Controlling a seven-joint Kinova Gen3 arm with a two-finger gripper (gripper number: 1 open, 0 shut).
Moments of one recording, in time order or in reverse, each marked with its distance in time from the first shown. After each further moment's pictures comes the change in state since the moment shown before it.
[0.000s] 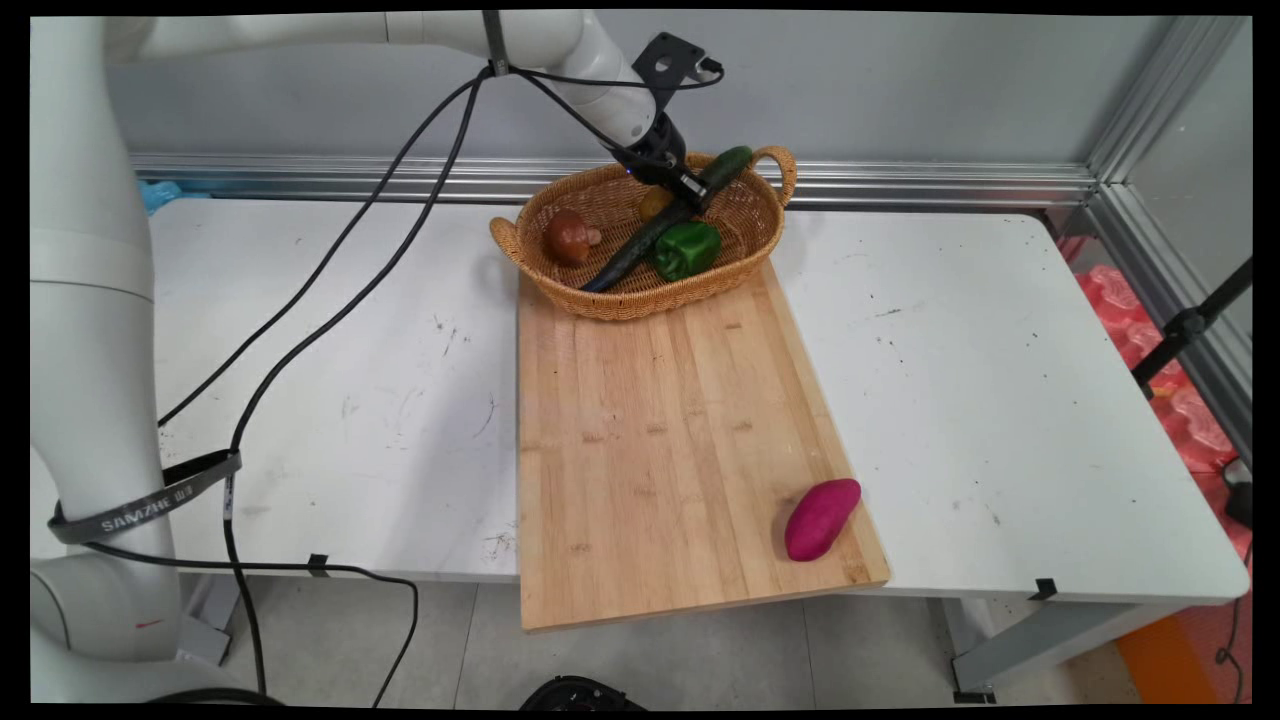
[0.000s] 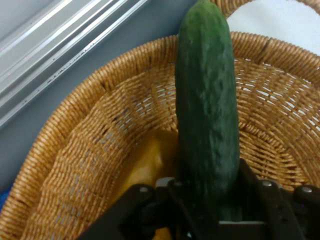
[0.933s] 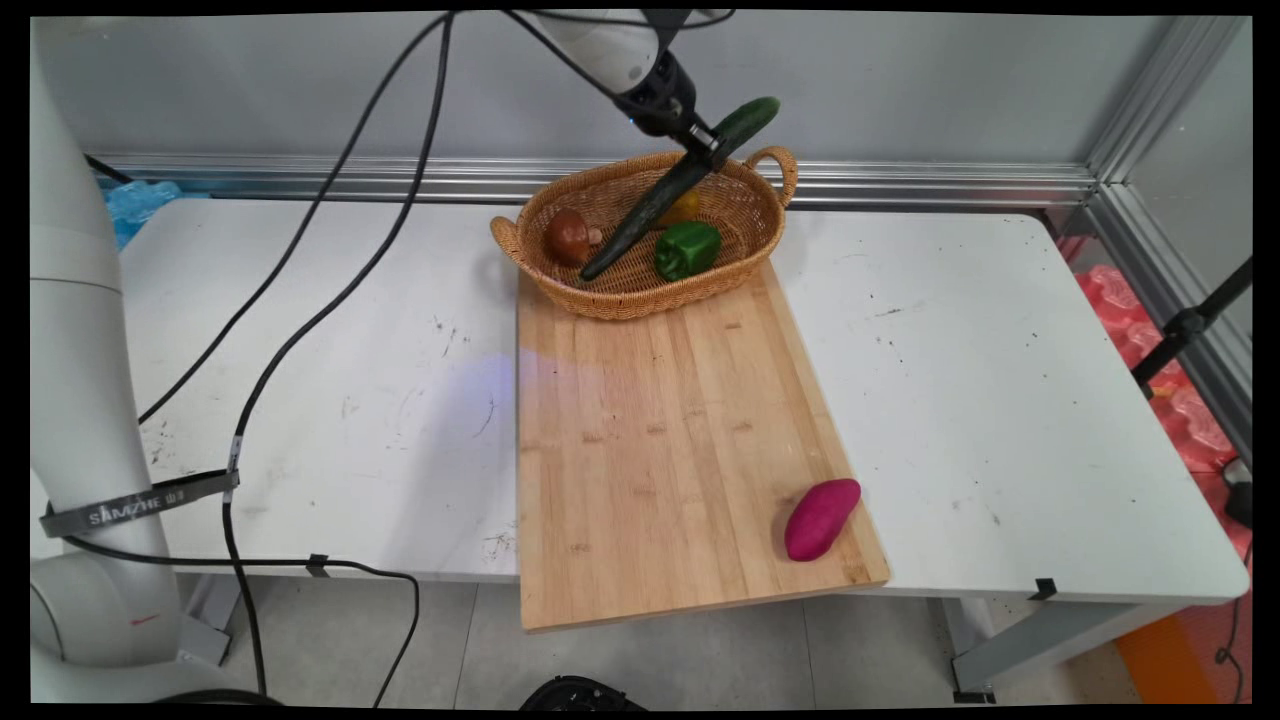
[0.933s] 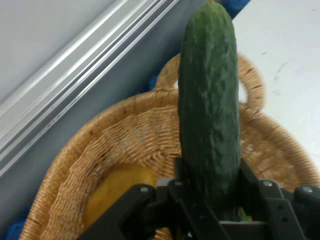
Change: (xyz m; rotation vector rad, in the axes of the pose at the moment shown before) arm 0.026 0.018 -0.072 -0.021 0.069 0.069
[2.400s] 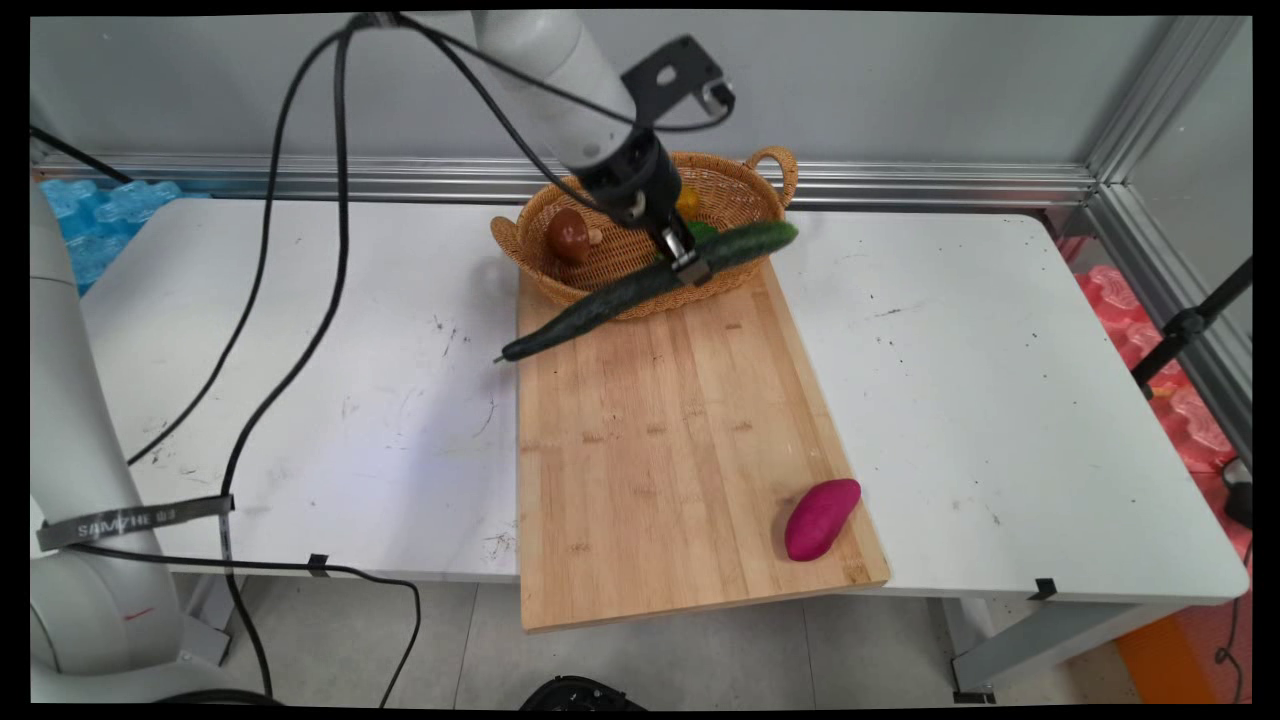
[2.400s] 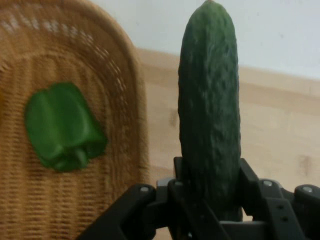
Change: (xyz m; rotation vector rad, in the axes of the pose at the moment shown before) arm -0.068 0.097 -0.070 -0.167 -0.170 0.263
